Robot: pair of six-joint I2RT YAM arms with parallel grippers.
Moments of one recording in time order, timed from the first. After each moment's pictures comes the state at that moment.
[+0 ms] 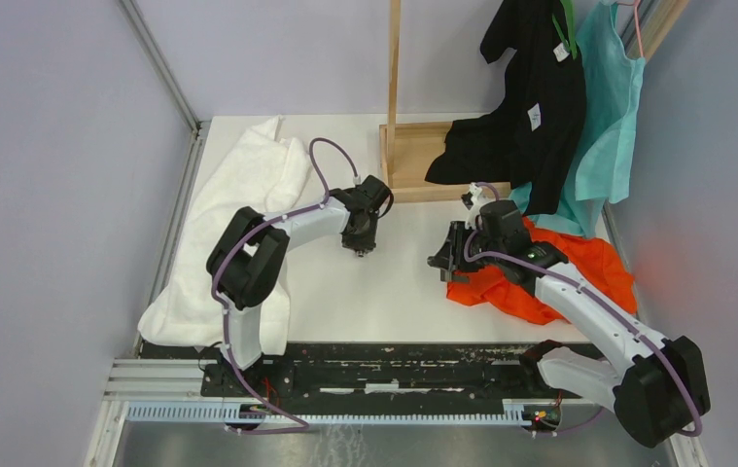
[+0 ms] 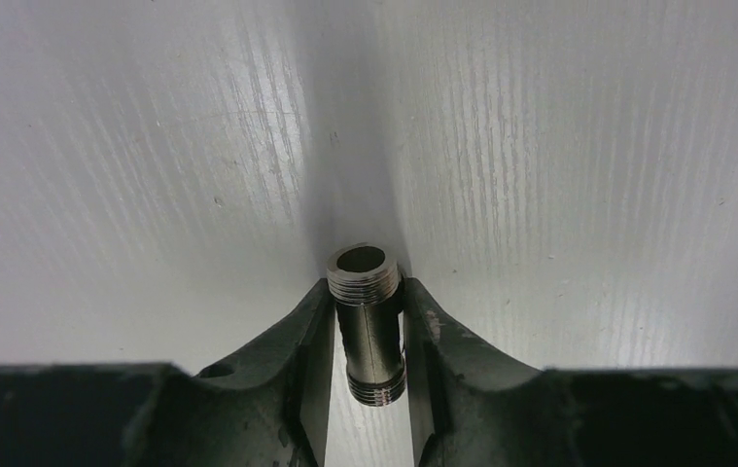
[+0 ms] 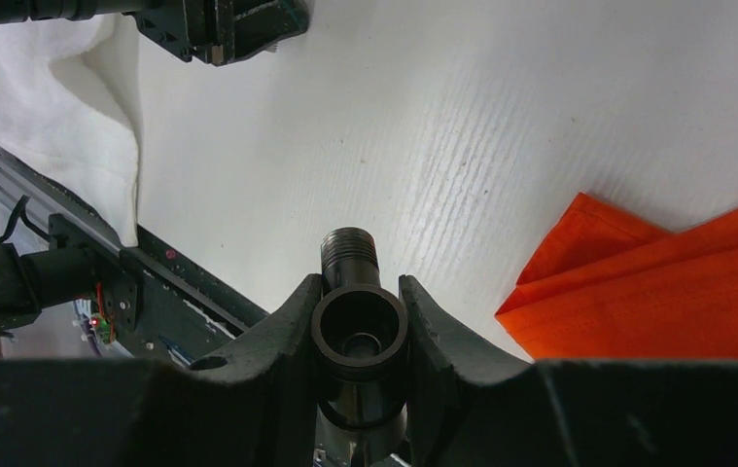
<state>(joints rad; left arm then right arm) -0.68 1.95 1.34 -0.60 -0.18 -0.47 0.47 1.08 0.73 -0.40 -0.30 0.49</state>
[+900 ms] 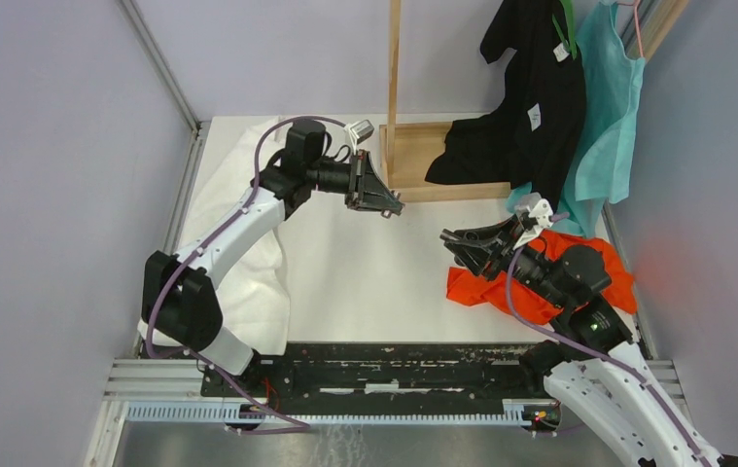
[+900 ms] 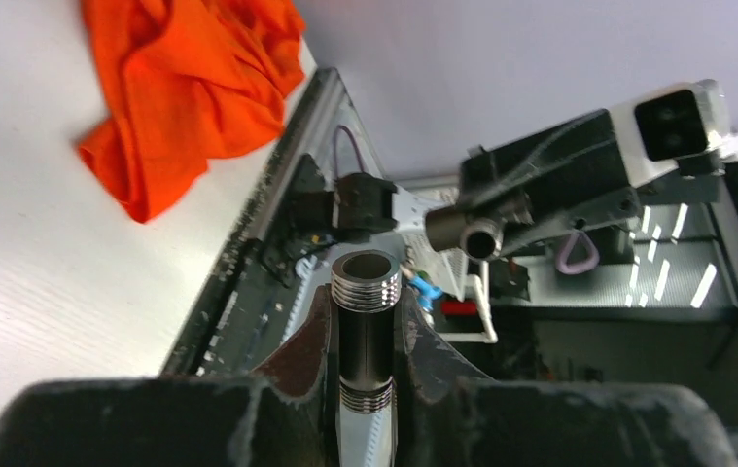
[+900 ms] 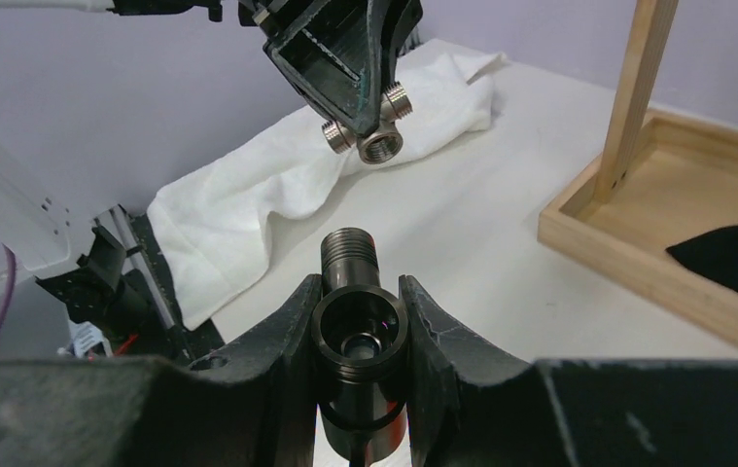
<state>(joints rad) -0.47 1.56 1.31 -0.20 1.05 -0.77 0.50 0.50 0.65 -0.08 -0.37 0.29</state>
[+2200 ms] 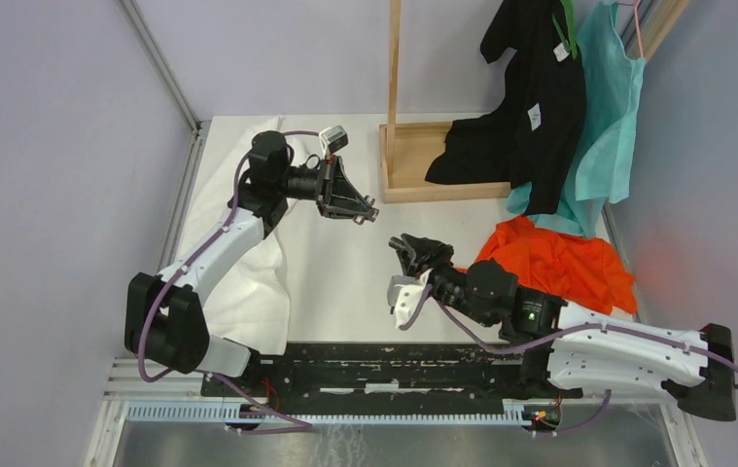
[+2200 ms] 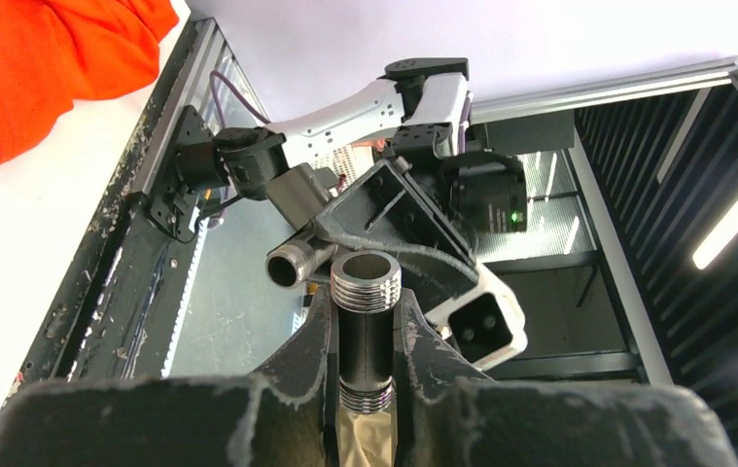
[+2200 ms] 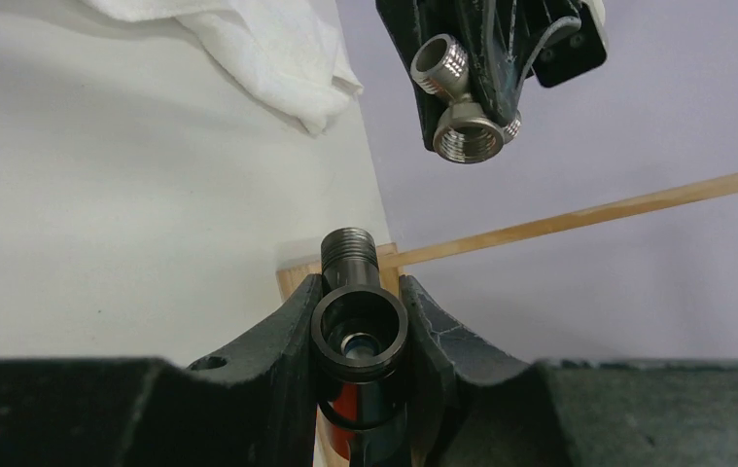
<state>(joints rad) -0.35 1.42 1.09 0.23 1.35 -1.21 1.19 0.85 0.71 0.05 0.25 -0.95</state>
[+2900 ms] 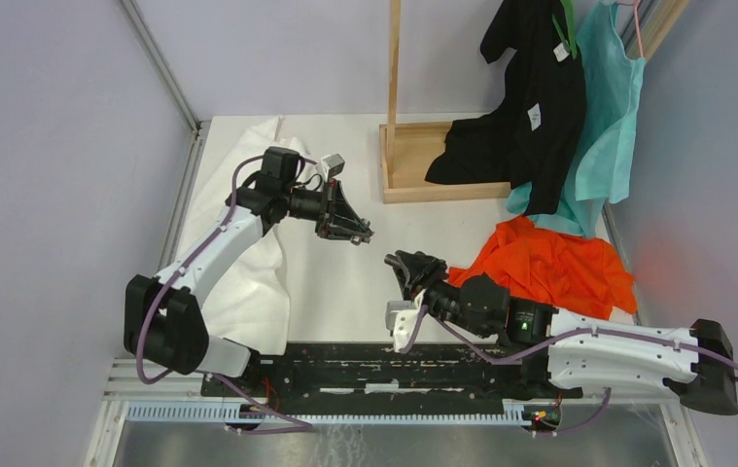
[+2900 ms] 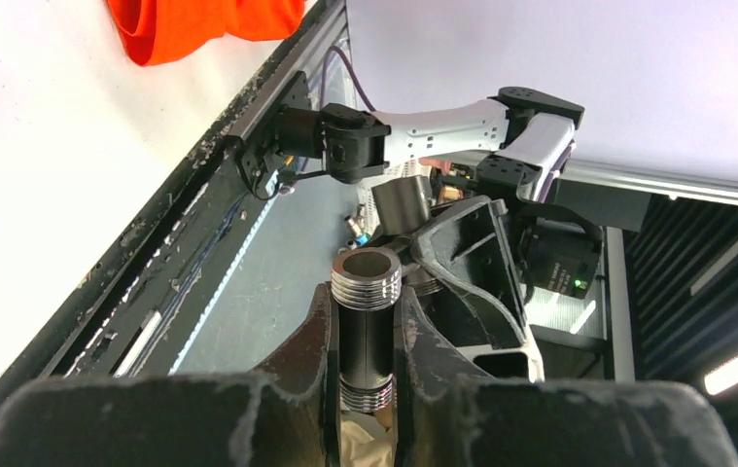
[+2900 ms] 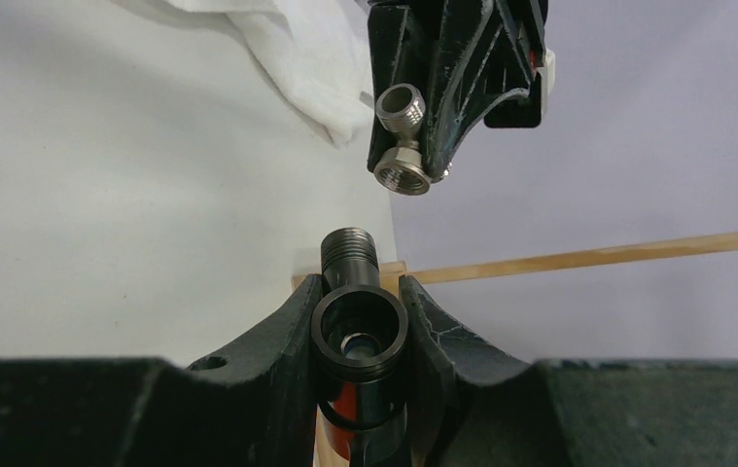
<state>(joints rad) -0.35 1.44 1.12 -0.41 1.18 -0.78 1.26 0.87 0.61 0.10 0.27 -1.05</state>
